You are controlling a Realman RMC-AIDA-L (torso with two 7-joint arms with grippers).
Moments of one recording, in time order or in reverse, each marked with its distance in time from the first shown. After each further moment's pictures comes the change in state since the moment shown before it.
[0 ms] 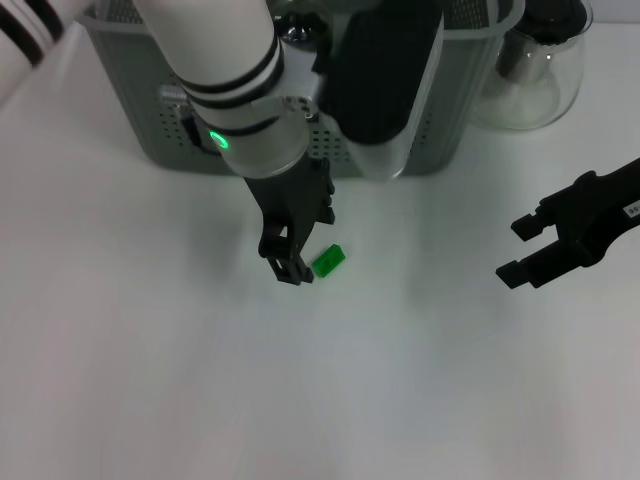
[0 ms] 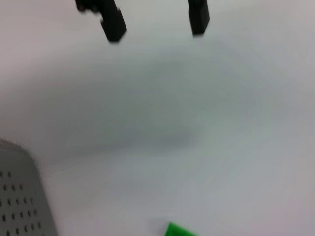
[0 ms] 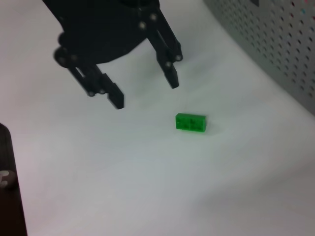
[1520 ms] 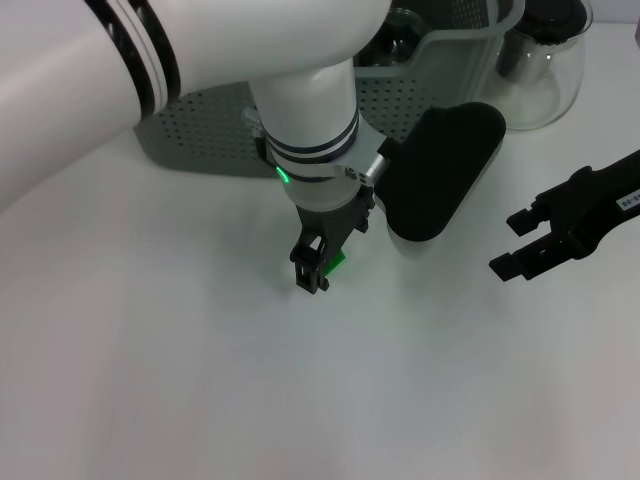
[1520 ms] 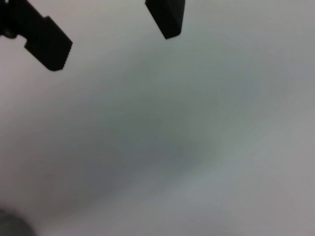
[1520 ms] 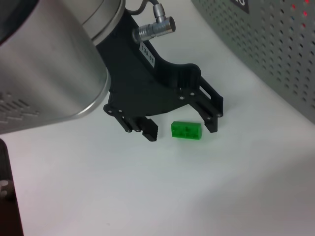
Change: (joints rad) left arm -0.126 -0.010 0.281 -0.274 -0.045 -0.303 0.090; right arm 0.011 0.004 0.005 0.003 0.000 0.009 0.042
